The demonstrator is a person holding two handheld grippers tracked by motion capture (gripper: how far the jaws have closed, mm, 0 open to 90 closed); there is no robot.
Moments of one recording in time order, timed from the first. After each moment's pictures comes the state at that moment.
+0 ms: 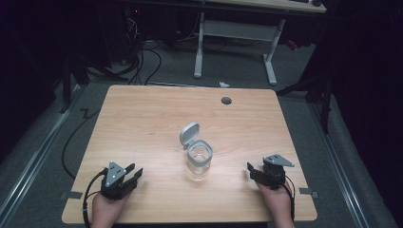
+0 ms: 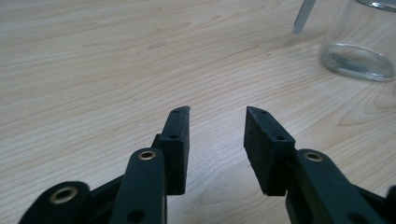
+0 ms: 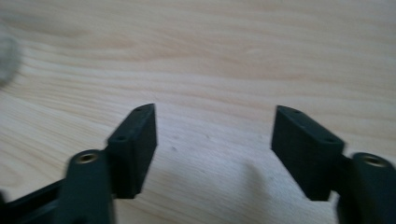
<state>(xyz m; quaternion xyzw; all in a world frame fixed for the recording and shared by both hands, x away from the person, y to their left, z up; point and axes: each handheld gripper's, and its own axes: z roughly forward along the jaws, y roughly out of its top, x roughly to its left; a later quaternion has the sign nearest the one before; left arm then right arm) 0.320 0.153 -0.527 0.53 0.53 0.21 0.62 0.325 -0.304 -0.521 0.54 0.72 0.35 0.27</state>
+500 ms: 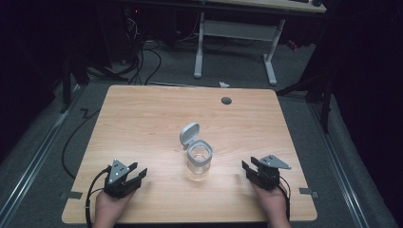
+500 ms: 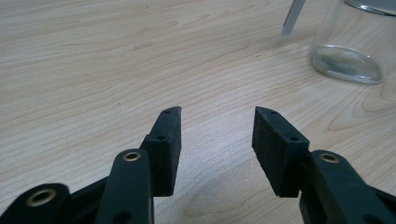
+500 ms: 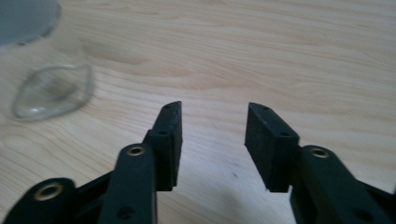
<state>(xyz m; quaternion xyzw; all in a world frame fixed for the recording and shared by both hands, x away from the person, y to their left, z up) 0.324 0.147 -0.526 0.54 0.53 0.19 0.62 0.321 -0.279 -0.508 0.50 0.73 0.39 0.26</state>
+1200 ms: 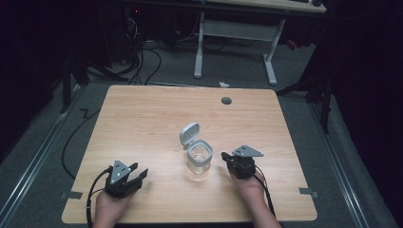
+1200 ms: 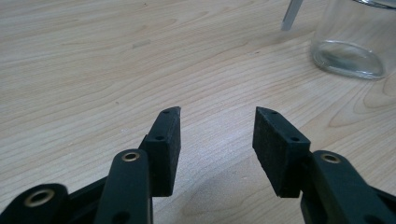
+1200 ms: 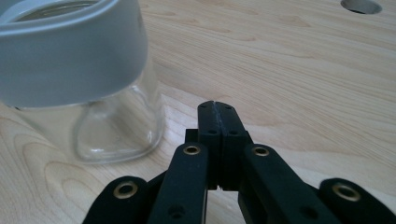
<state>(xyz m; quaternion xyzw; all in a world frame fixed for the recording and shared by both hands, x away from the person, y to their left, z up) 0.324 0.144 -0.528 0.55 0.53 0.20 0.62 0.356 -0.215 -0.507 0.45 0.77 0.40 0.22</state>
